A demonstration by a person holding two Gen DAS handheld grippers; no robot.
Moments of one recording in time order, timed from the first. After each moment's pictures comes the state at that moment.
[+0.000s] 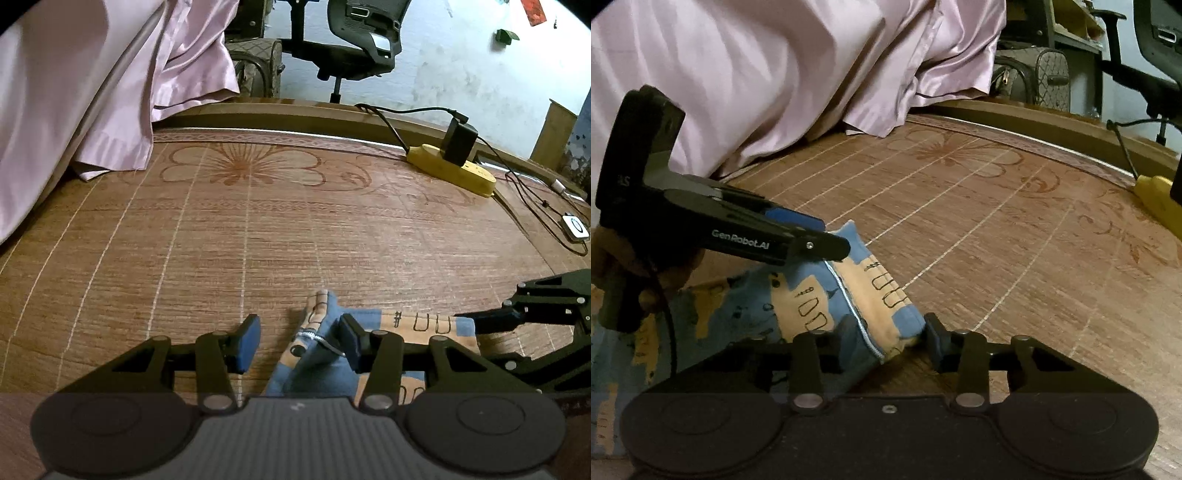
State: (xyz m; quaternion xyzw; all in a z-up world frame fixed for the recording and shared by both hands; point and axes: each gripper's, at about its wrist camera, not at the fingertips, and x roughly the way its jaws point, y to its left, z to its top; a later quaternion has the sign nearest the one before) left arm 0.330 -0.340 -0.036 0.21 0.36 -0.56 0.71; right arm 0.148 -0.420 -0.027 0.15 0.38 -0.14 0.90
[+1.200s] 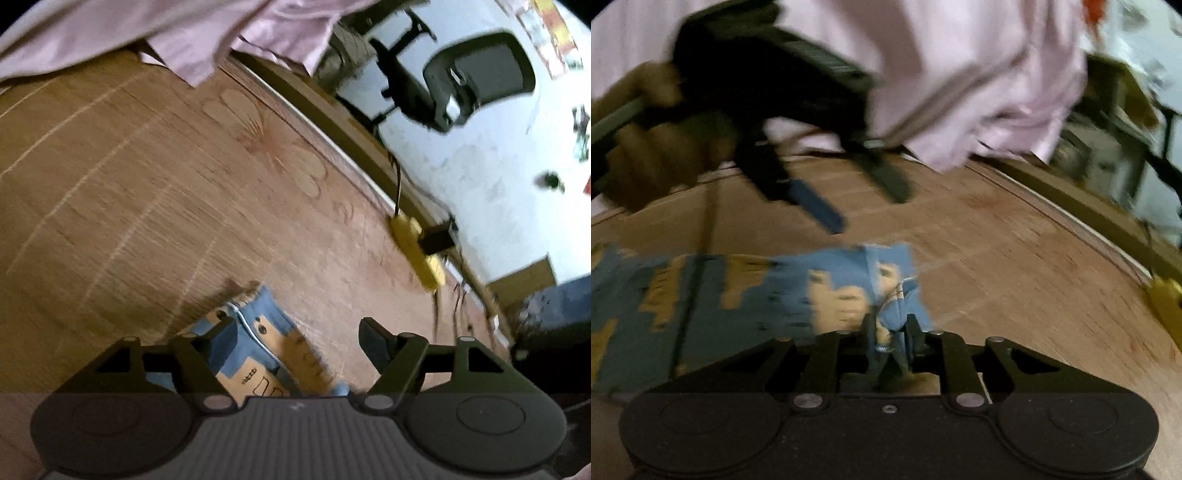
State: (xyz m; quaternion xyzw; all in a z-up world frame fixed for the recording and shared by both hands) left arm 0.370 -0.333 -0.002 -0.02 0.57 -0.49 0.65; right arm 0.151 -0.389 -0.016 0.01 0.36 -0.10 0.93
